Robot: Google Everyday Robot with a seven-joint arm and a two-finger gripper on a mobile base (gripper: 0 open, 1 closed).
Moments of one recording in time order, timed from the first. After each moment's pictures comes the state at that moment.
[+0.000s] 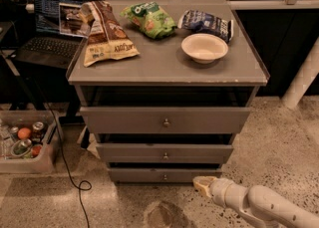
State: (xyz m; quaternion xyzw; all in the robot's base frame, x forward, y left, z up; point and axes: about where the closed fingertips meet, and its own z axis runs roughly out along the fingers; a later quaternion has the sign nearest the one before) arm 0.490 -0.174 0.401 -0.24 0.85 0.23 0.40
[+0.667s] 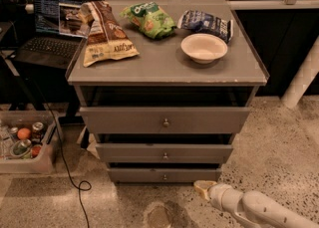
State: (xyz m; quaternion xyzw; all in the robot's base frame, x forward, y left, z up) arm 0.497 -0.185 0.350 -0.21 0.87 0.21 0.39
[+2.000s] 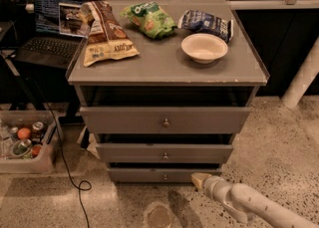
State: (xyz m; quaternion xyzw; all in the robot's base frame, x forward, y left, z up) arm 0.560 -0.192 0.288 -0.16 0.88 0.19 0.41
